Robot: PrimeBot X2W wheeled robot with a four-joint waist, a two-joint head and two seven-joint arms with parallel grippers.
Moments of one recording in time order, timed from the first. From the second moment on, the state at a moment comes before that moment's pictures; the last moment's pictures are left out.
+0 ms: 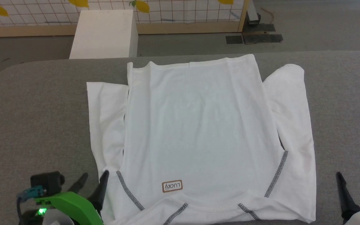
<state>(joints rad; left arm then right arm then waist) 0.06 0.55 -0.41 -0.12 -0.89 0.21 0.09 0.27 -0.07 -0.27 -0.27 0.22 0.13 0.31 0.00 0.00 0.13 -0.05</state>
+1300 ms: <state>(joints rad) -0.66 0.68 -0.28 0.32 -0.79 0.22 0.28 -0.11 -0.11 -0.01 -0.16 0.19 0.13 -0.12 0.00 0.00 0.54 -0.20</state>
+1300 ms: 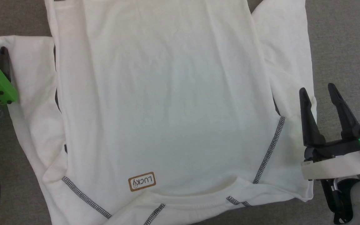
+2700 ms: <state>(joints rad) -0.26 0.82 -0.20 -0.35 -0.73 0.45 0.22 0.01 -0.10 -0.09 -0.22 0.18 0.13 -0.05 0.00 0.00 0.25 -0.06</state>
